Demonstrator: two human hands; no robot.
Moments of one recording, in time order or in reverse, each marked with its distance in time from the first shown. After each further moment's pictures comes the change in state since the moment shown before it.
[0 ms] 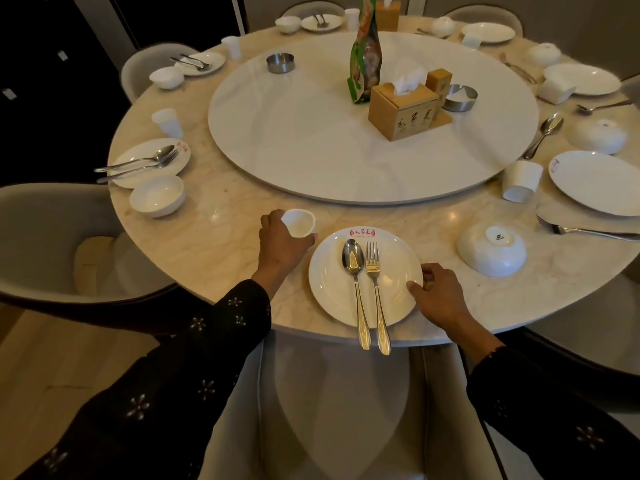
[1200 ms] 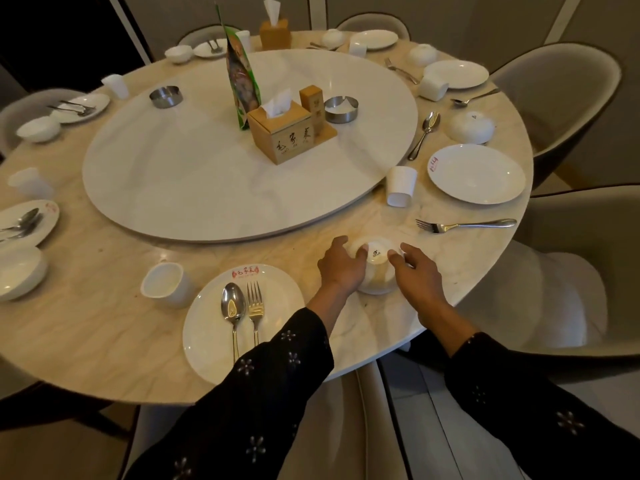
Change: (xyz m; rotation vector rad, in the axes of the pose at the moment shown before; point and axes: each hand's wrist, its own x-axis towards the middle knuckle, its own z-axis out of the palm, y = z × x) left_hand -0.081 0.190 0.225 -0.132 -0.427 -0.074; right_hand 0.057 0.067 -0.133 0.450 0.212 0.183
